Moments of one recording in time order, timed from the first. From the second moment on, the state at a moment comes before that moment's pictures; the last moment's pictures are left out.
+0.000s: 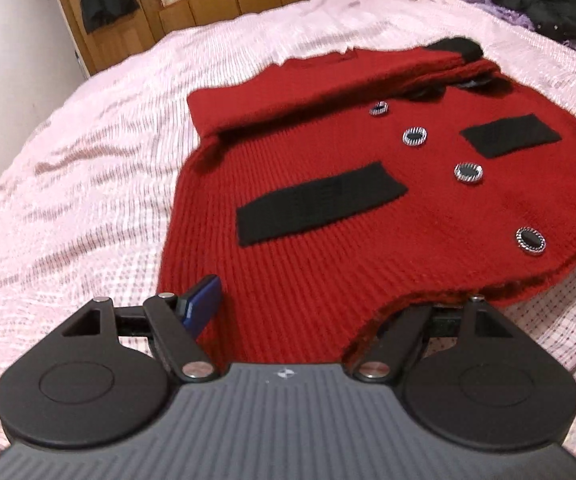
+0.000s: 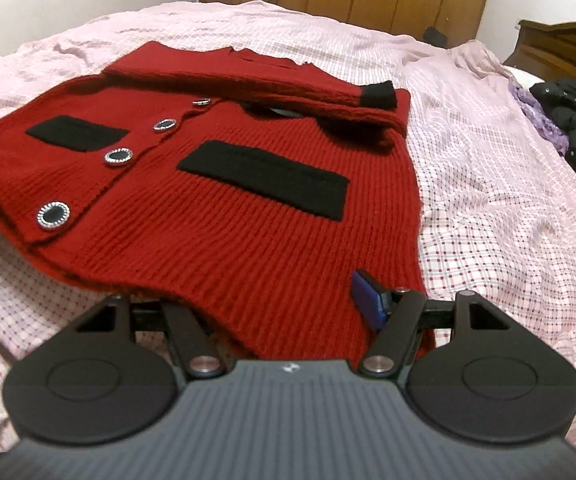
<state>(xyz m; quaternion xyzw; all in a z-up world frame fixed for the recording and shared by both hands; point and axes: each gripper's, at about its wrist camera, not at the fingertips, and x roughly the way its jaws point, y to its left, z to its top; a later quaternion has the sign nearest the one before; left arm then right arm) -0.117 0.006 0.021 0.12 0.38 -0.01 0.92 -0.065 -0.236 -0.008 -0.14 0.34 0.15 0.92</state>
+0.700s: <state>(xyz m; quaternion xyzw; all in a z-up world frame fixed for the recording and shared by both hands) -0.115 0.005 0.011 0.12 0.38 0.00 0.92 -0.077 -0.239 -0.012 -0.12 0.33 0.14 0.93</state>
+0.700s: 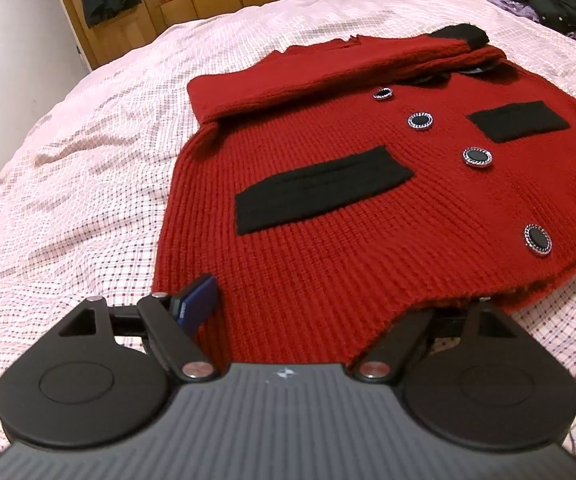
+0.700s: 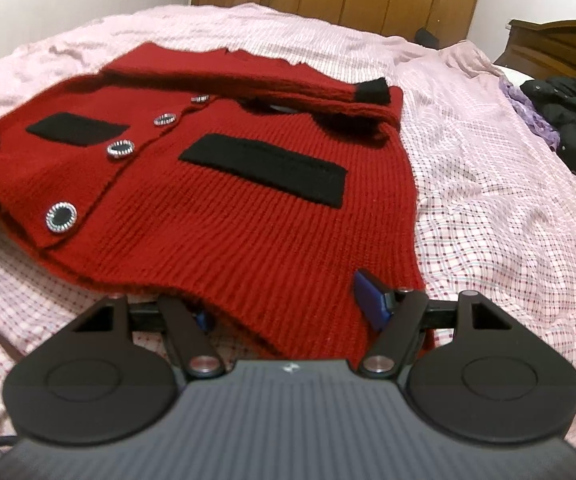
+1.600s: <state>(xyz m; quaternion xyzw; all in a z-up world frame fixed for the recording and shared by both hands) -0.143 0.003 0.037 0.11 0.33 -0.04 0.94 -0.091 -0.261 0.012 -0.04 0.28 0.13 0.95</state>
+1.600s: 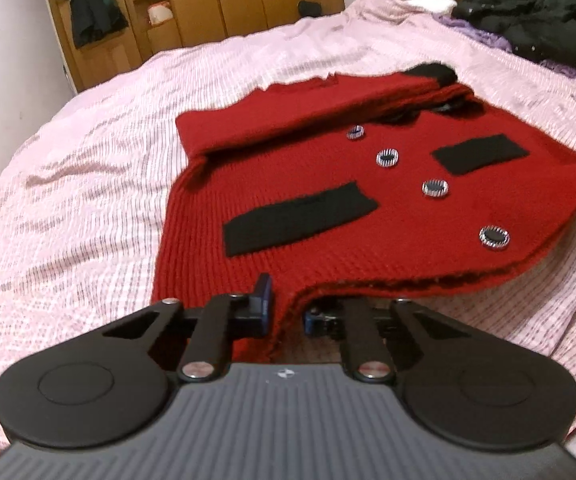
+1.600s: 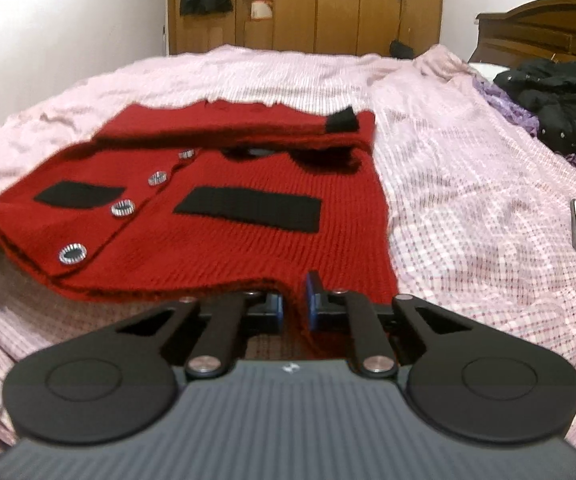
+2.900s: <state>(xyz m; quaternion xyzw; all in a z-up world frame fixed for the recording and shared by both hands) 0.121 0.014 0.132 0.13 0.21 0.04 0.97 0.135 -0.196 0.085 -0.10 0.15 0.04 0.98</state>
